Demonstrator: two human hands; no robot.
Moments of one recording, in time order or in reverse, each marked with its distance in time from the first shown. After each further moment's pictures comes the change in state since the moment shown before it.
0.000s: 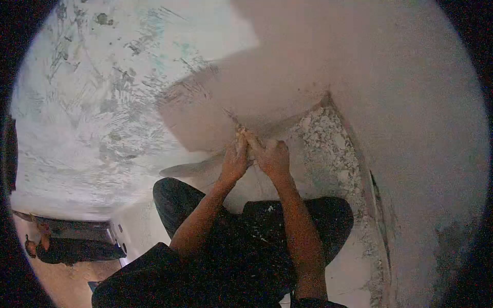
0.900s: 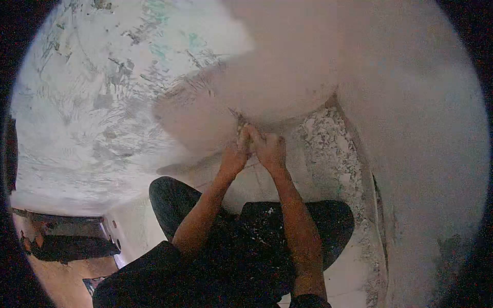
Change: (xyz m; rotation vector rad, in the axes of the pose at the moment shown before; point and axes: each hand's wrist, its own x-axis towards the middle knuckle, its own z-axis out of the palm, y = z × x) left_hand 0.030 -0.039 0.002 0.462 0.183 0.699; right_hand 0.023 0.012 0.039 -0.015 0.245 -0.099
